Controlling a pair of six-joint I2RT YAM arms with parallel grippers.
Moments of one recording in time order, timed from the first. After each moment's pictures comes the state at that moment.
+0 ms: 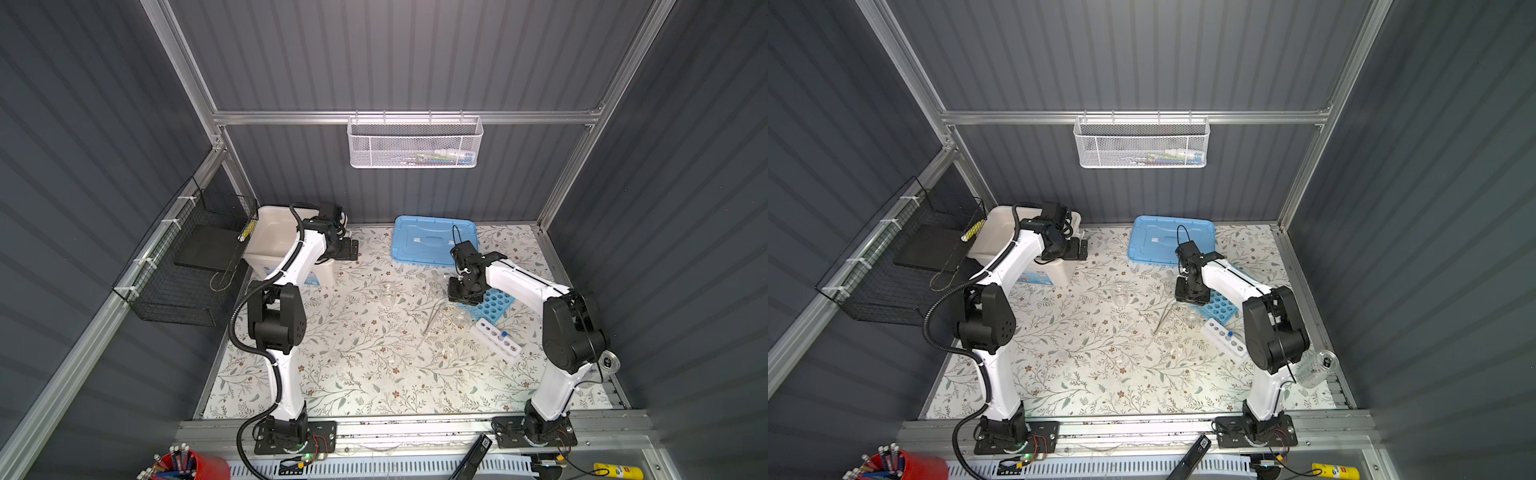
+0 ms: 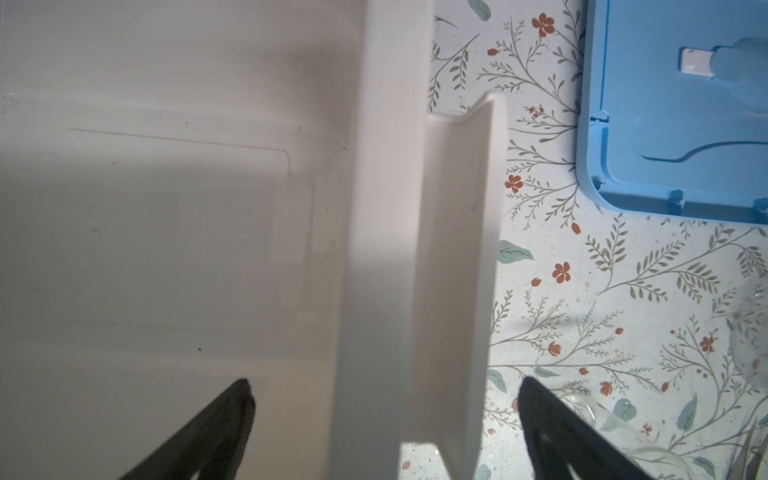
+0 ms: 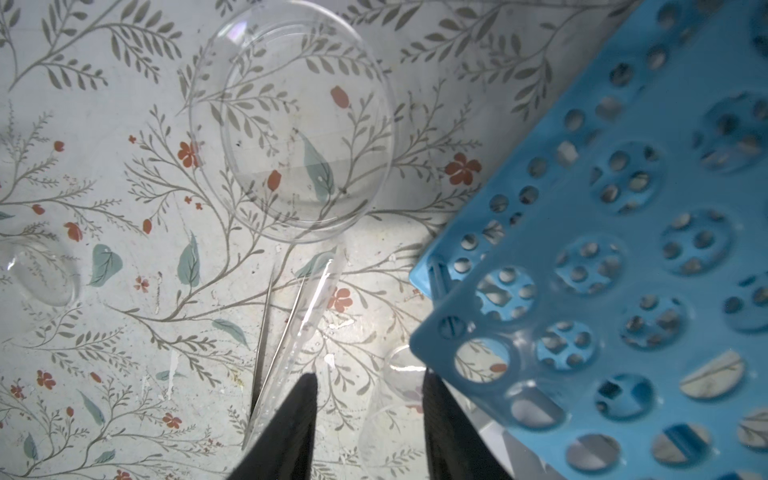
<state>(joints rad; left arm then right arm) -0.21 2.04 1.87 -0.92 -0.01 -0.11 0.40 1.83 1.34 -0.83 -0.01 0.54</state>
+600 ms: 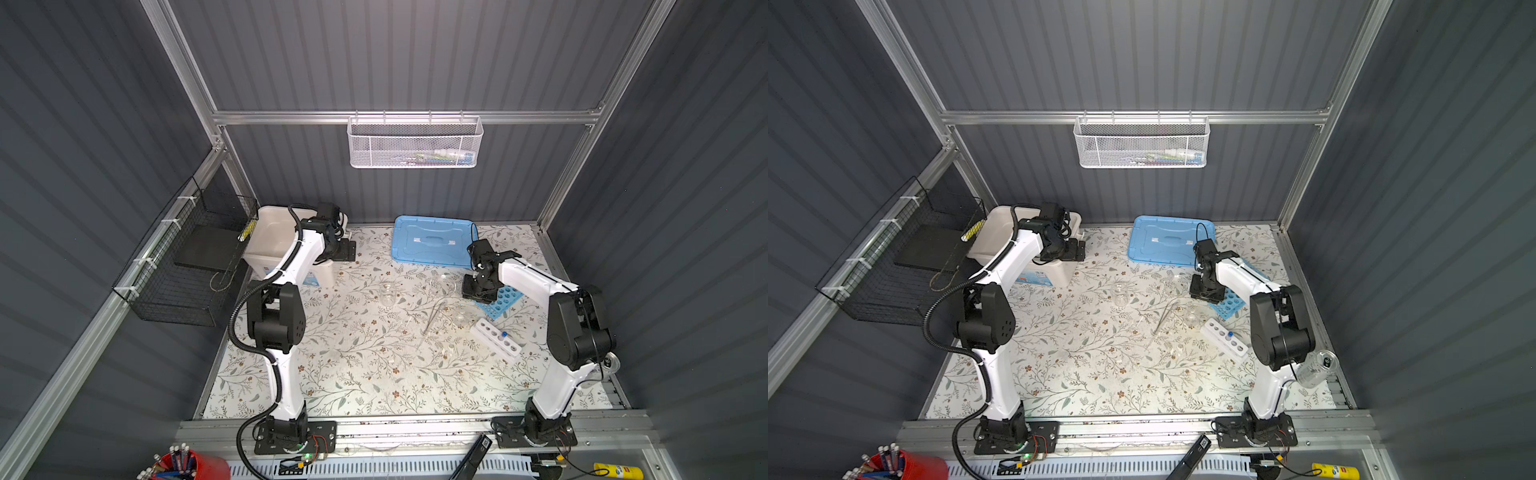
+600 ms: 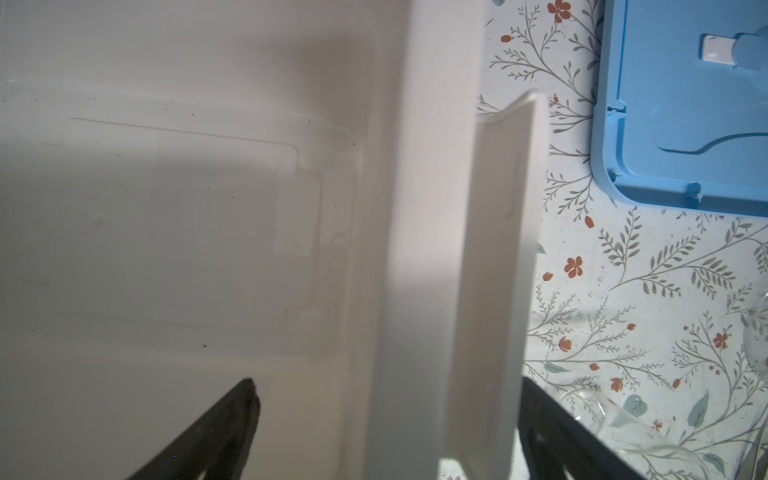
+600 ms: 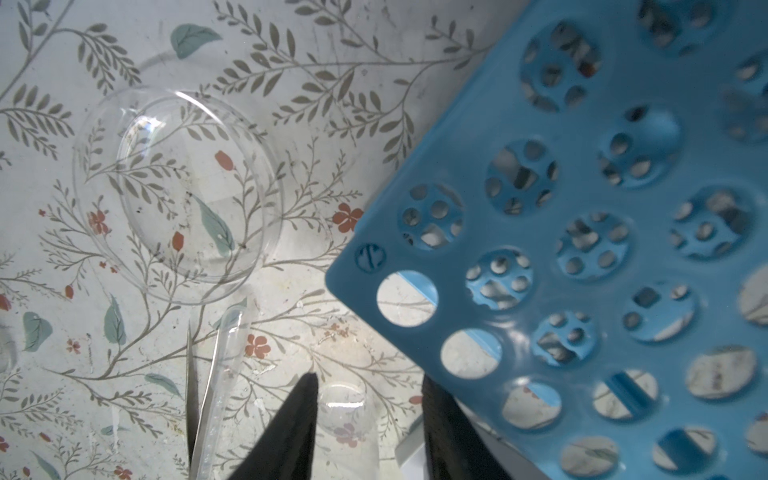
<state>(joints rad) -0.20 2.04 1.87 -0.94 -0.01 -0.11 0.27 1.83 1.31 -0.81 0.00 0.50</state>
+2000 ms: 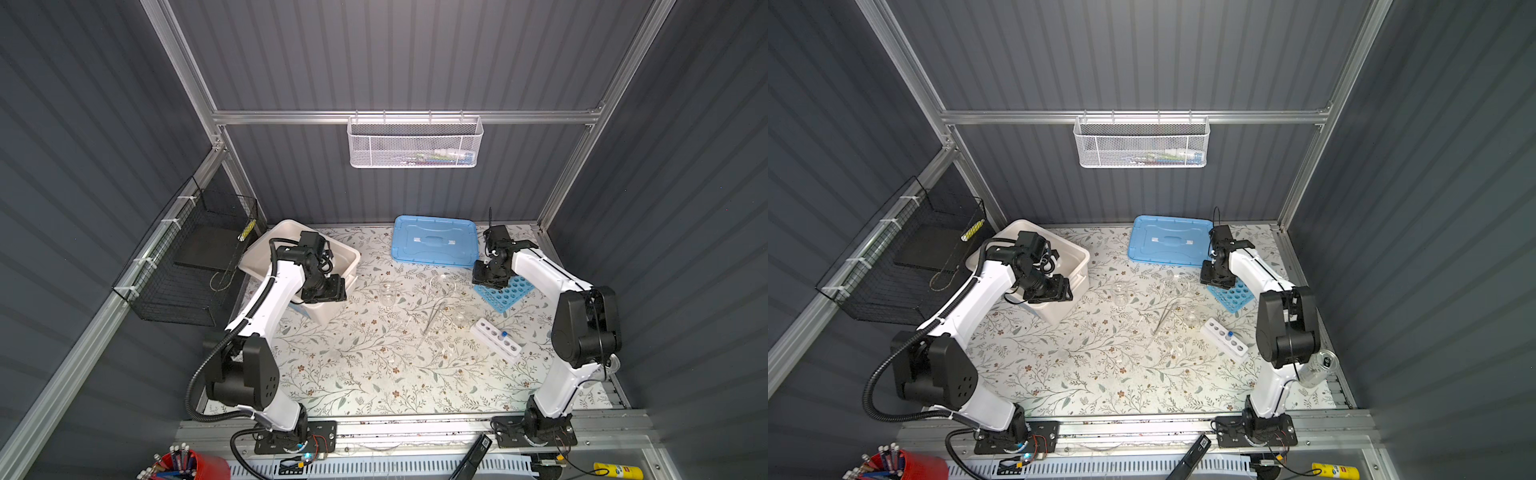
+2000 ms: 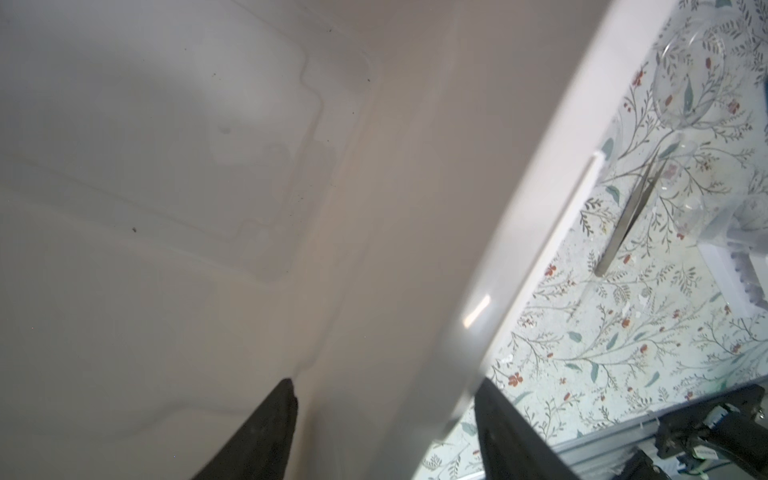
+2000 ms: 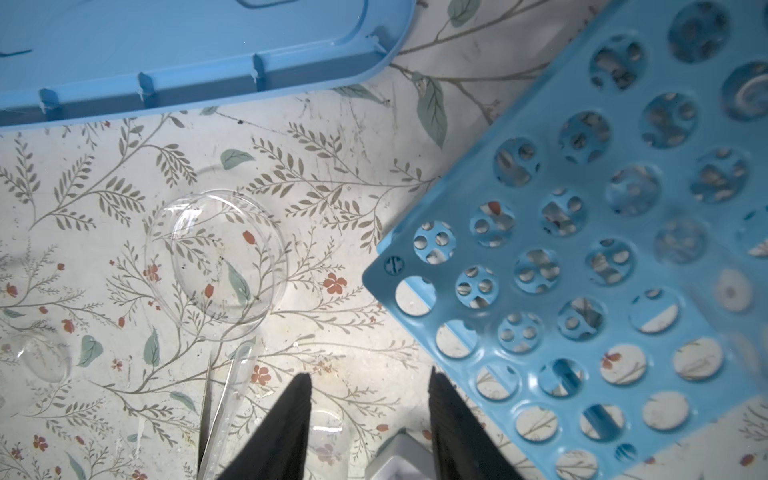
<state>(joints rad) -0.19 1.55 1.38 -1.16 0.23 -0.12 0.18 1.83 1.43 -0.83 -0.04 0.37</state>
